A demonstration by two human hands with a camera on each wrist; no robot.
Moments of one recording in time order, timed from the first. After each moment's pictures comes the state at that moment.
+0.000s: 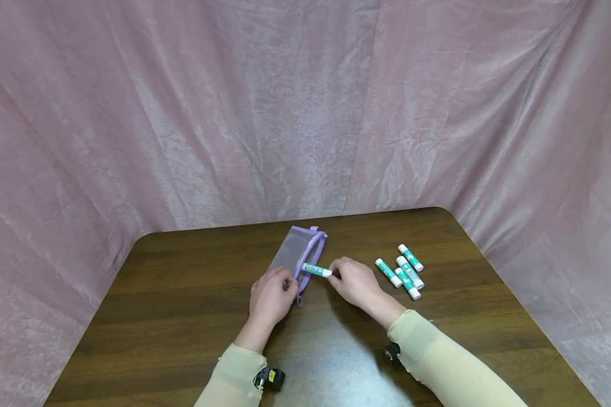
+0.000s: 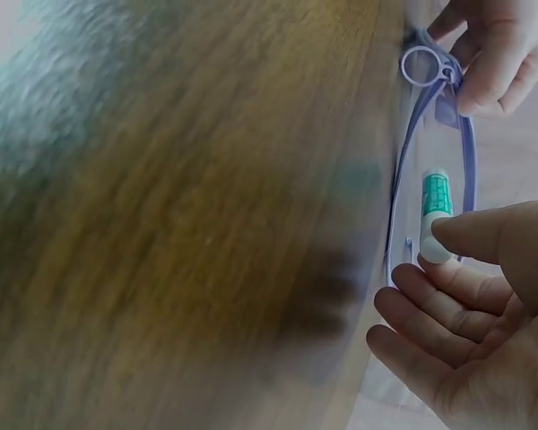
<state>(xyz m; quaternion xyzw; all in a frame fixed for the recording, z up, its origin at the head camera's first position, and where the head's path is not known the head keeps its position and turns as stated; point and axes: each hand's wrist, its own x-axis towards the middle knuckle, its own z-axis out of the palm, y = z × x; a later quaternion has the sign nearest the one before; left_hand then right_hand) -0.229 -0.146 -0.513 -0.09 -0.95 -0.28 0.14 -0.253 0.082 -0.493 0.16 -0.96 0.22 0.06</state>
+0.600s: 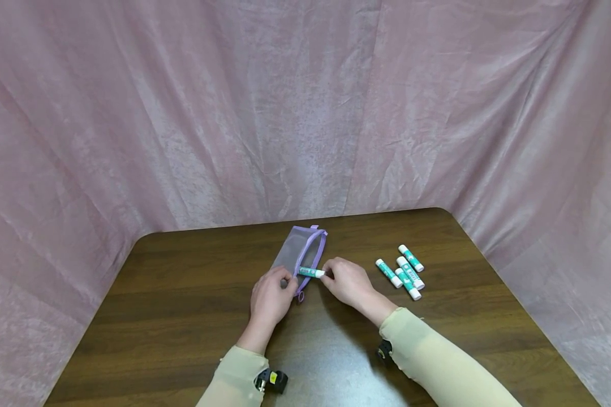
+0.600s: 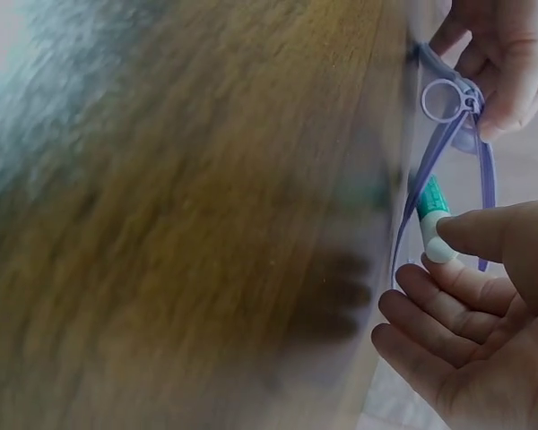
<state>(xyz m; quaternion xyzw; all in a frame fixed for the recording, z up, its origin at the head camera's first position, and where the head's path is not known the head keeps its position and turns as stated) -0.229 -0.145 -0.513 -0.06 -0.92 -0.35 0.15 -0.256 0.065 -0.493 0.16 -0.96 0.23 0.05</state>
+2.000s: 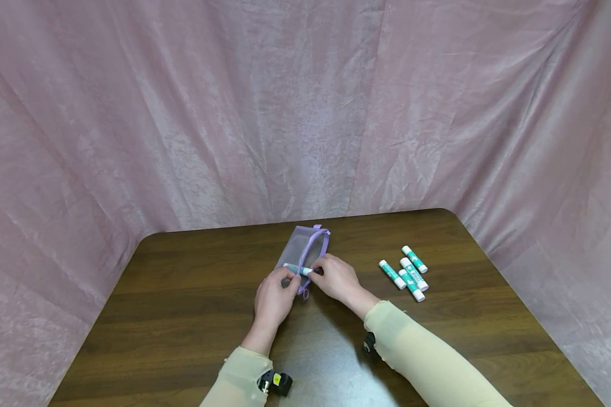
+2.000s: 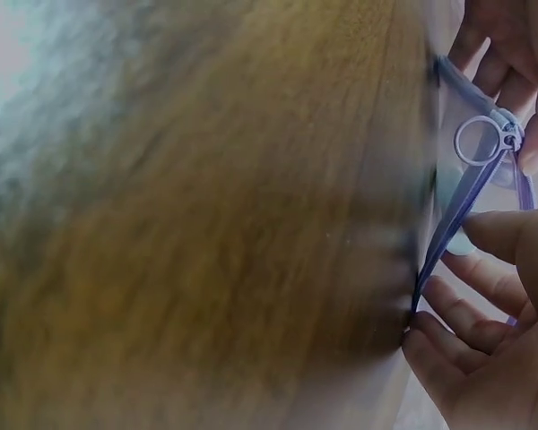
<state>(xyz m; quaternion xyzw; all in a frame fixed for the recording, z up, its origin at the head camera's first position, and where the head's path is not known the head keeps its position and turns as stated) -0.231 -0.143 -0.513 0.00 -0.91 -0.40 0.13 -0.278 0.038 -0.504 0.17 -0.95 0.27 0.04</state>
